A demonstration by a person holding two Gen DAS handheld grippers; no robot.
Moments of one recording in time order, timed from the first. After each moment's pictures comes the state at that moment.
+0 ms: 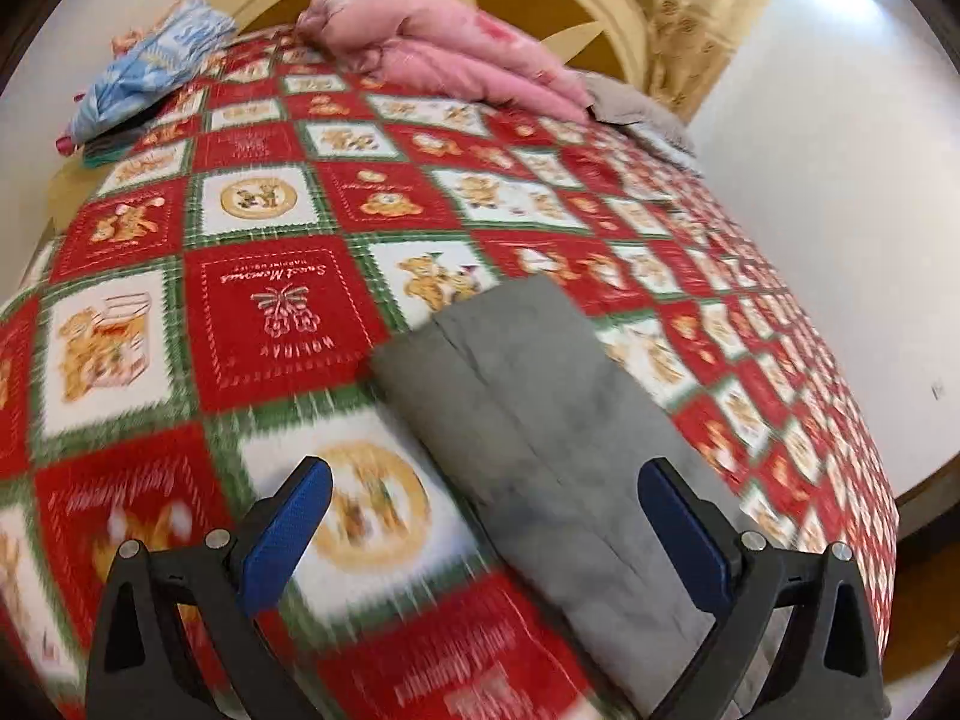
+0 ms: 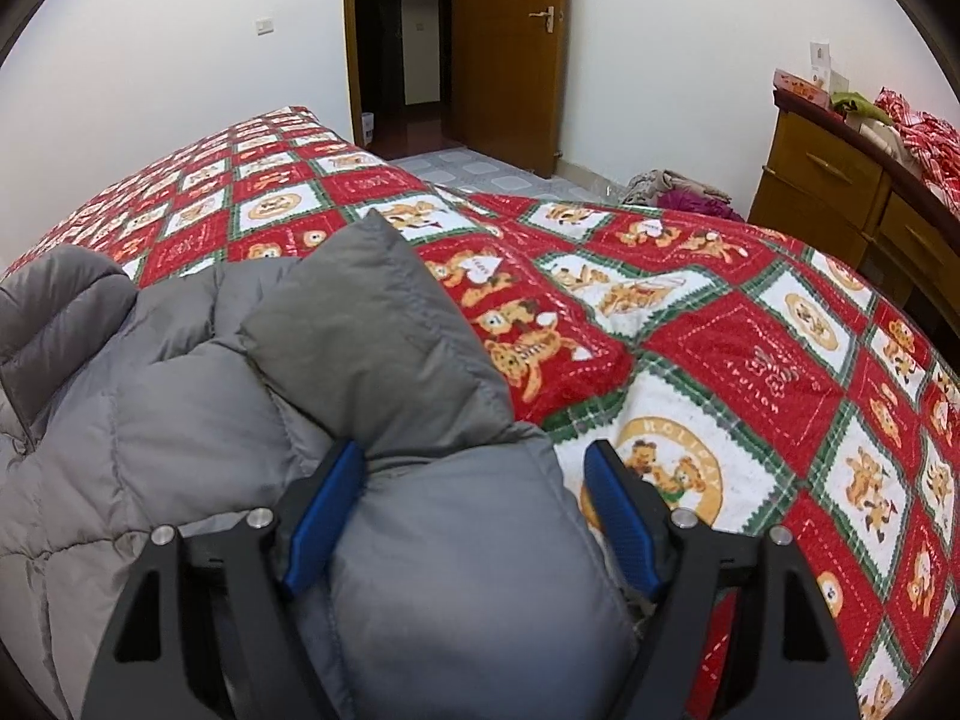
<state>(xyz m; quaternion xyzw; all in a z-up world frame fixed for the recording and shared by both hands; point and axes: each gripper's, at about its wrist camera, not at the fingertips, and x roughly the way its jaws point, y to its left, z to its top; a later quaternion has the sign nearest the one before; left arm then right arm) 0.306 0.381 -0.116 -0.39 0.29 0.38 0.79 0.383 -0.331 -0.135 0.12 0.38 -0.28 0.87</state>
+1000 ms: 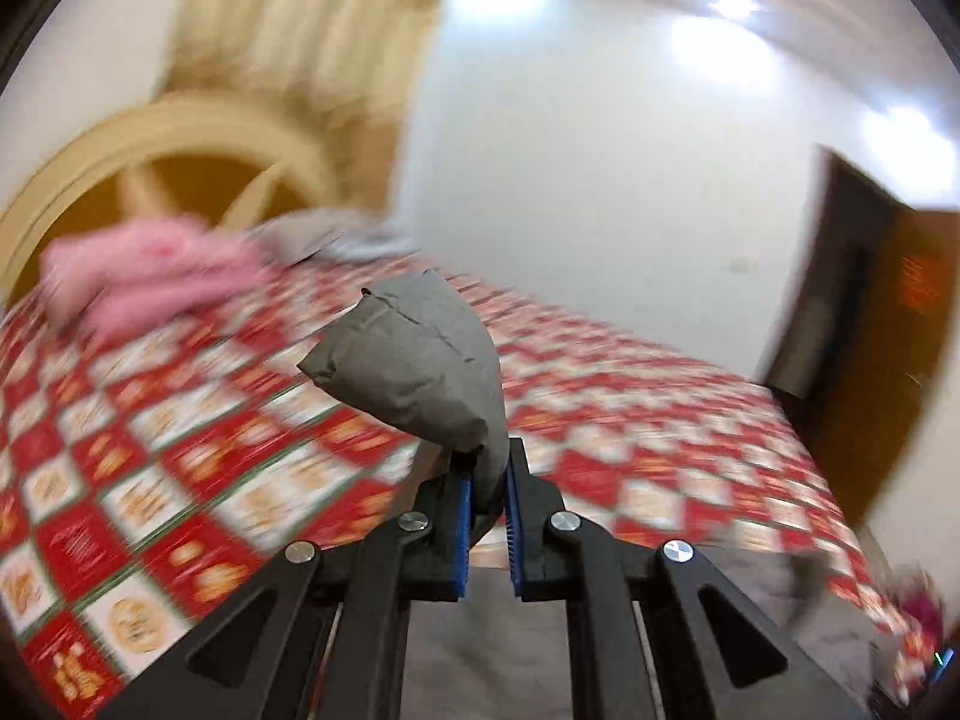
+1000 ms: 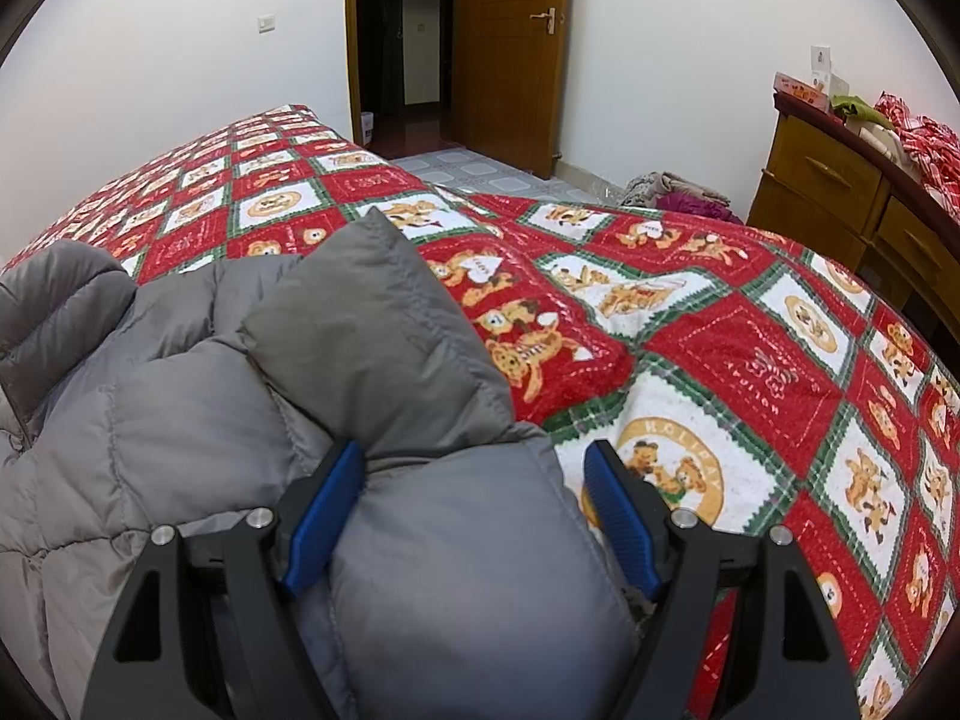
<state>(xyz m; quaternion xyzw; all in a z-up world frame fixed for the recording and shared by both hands) 0.363 0.175 0.042 -0.13 0.15 0.12 0.97 0.383 -0.331 -0.137 0.11 0.38 -0.28 0.87</state>
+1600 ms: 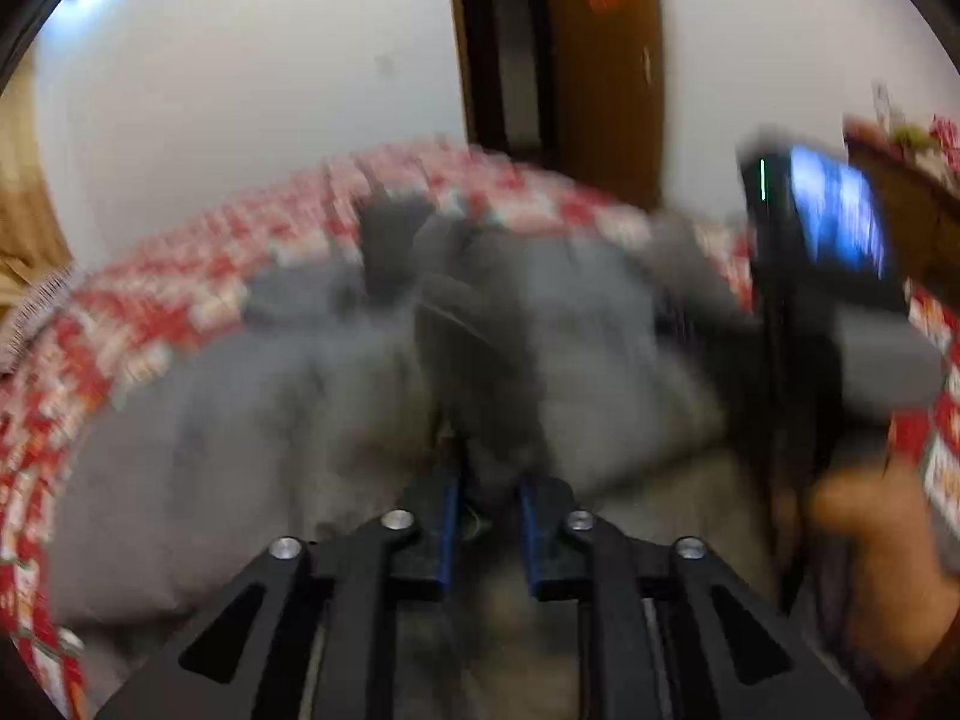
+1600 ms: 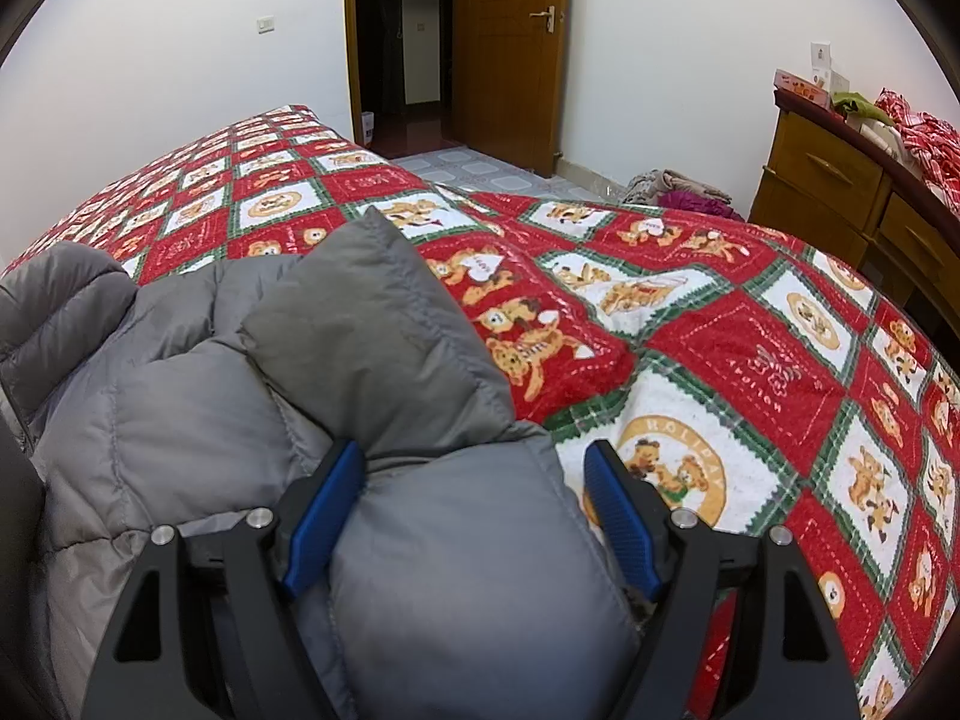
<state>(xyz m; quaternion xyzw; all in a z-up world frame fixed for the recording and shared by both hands) 0.358 -0.117 -0.103 0.11 0.35 -0.18 0.91 0.384 -0.332 -0.138 0.12 0.38 -0.28 0.87</state>
